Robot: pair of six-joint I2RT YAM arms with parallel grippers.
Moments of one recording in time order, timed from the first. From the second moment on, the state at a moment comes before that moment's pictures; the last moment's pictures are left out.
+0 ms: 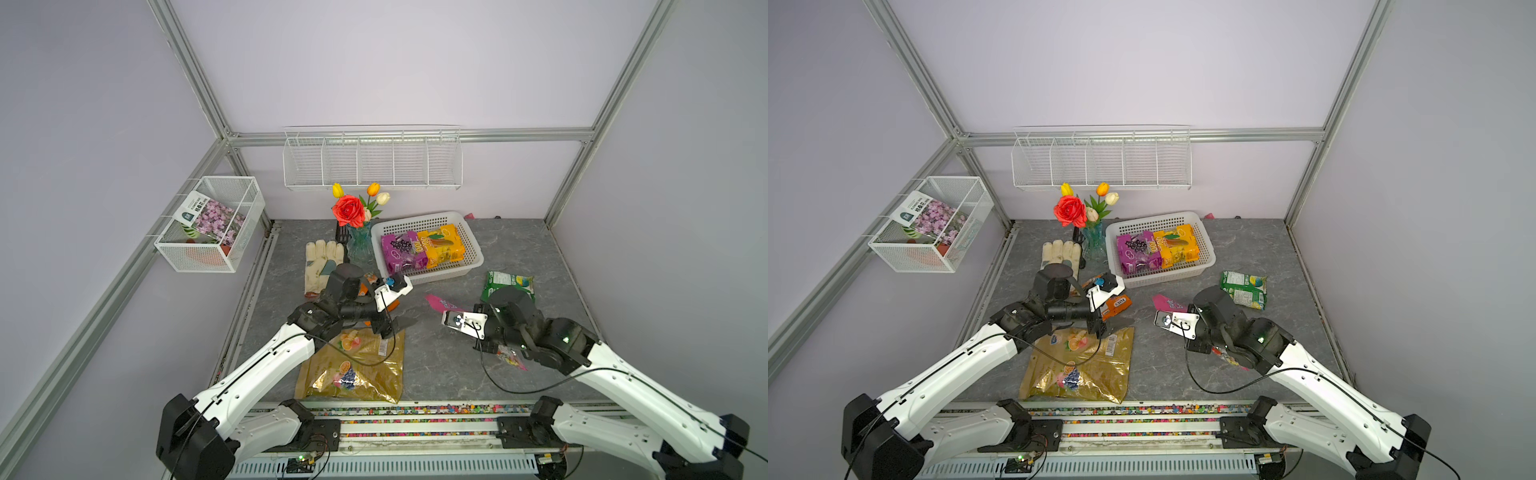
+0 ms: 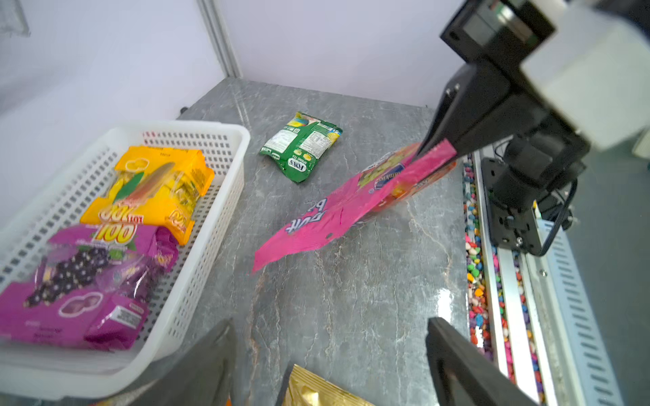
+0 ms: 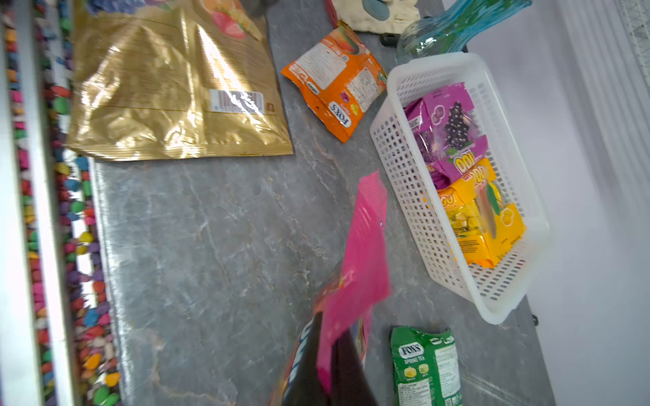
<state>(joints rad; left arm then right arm) -0.67 1.14 0.92 -0.30 0.62 0.45 0.80 0.94 0.99 -0.83 -0.05 -0.68</state>
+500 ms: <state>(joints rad) -0.80 1.24 0.92 -0.29 0.67 0.76 0.79 0.96 1.11 -1.00 -0.38 -0.64</state>
